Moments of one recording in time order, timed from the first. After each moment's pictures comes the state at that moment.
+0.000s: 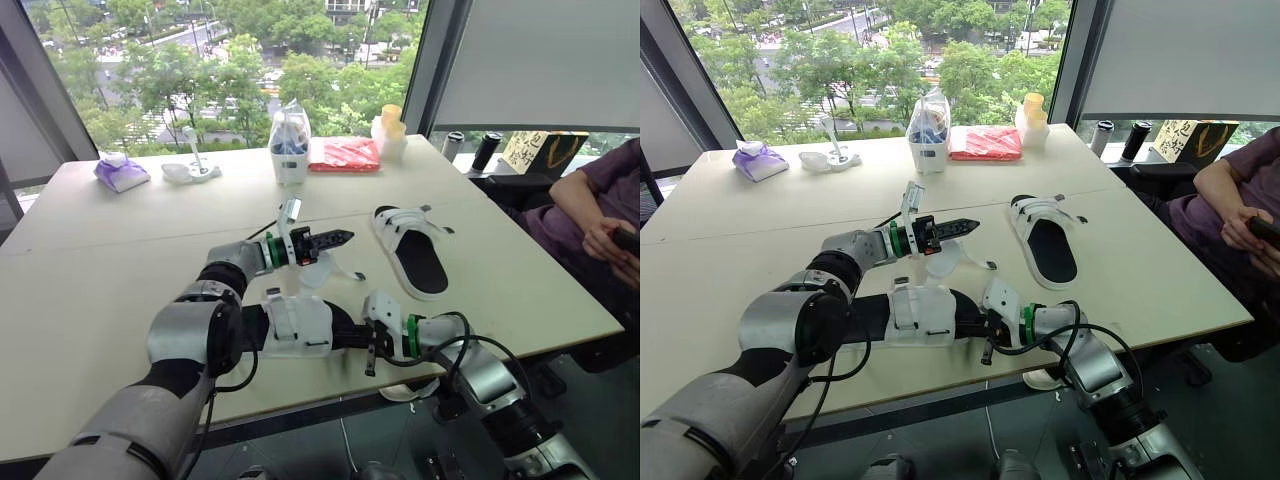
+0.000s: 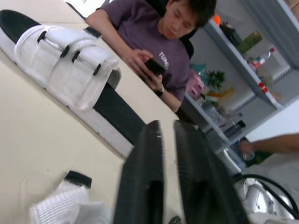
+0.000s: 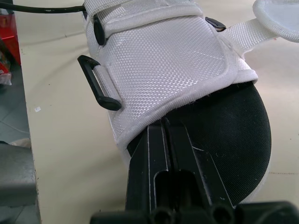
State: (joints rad) left arm -1.29 0.18 0.28 1.33 -0.22 0.49 -1.22; right arm -0.39 -0.45 0.29 0.02 0.16 0.25 0.99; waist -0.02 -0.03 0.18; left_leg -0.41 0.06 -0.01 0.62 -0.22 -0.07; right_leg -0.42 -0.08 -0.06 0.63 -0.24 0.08
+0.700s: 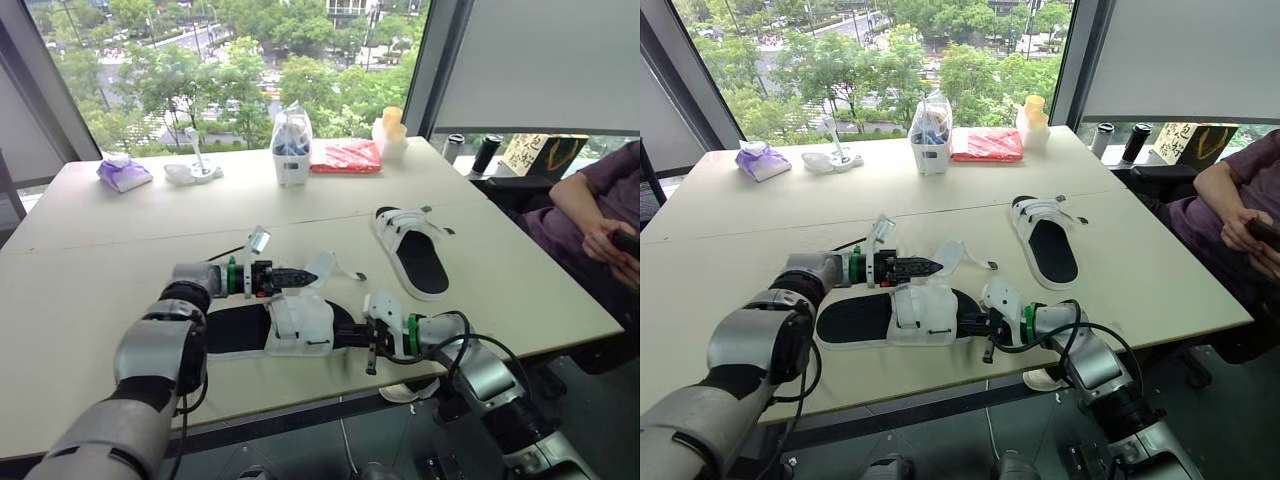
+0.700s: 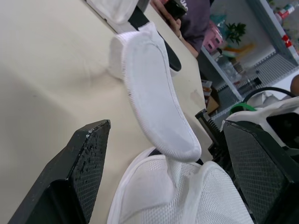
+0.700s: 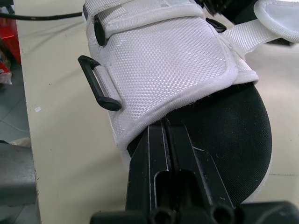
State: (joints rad) left arm -1.15 0.29 0.13 1.31 -0.12 0.47 -1.39; right arm -0.40 -0.45 0.29 0.05 0.16 0.24 1.01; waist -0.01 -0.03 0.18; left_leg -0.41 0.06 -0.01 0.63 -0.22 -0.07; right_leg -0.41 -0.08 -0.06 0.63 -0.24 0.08
